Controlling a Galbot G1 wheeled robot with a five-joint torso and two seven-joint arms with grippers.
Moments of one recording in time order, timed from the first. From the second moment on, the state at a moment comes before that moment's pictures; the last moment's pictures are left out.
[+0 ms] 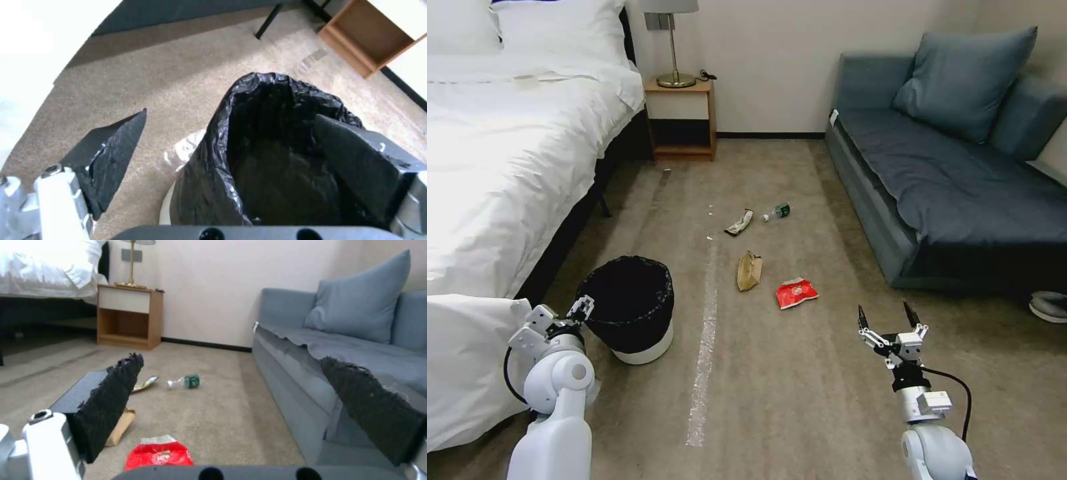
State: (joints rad) left arm 1.17 -1.44 -0.78 -1.83 -0.78 0.36 -0.59; right arm -1.42 1.43 0.69 1.68 0.11 0.43 -0.16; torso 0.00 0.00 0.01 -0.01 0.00
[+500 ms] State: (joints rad) left arm 1.10 -1.43 -0.79 -1.73 -0.80 0.37 -0.55; right arm -1.42 1.42 0.68 1.67 0.11 0.43 -0.18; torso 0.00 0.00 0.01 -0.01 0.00
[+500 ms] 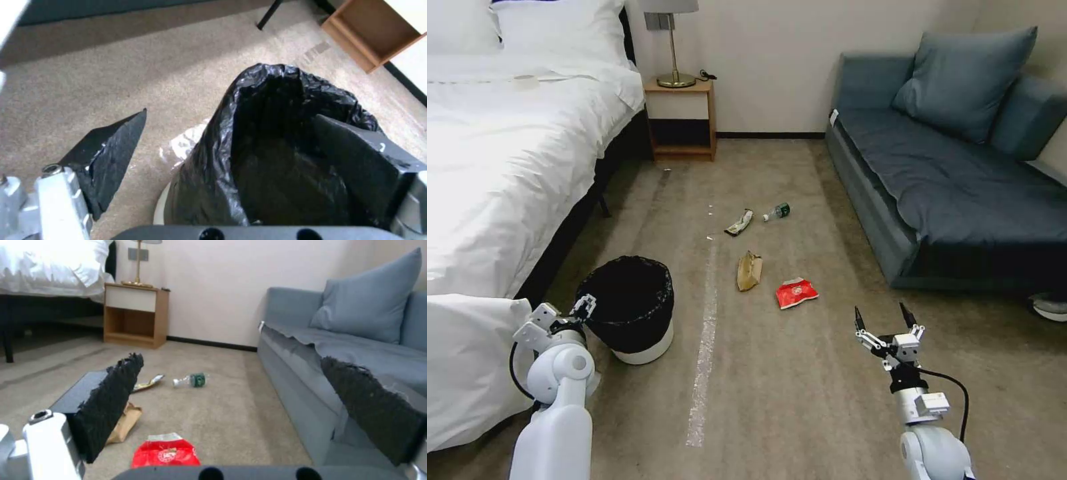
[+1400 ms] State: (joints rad) left arm 1.01 -1.42 -0.79 -1.59 -0.79 0.36 -0.52; right arm -1.42 1.42 0.68 1.66 0.12 0.45 -0.19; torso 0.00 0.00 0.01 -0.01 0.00
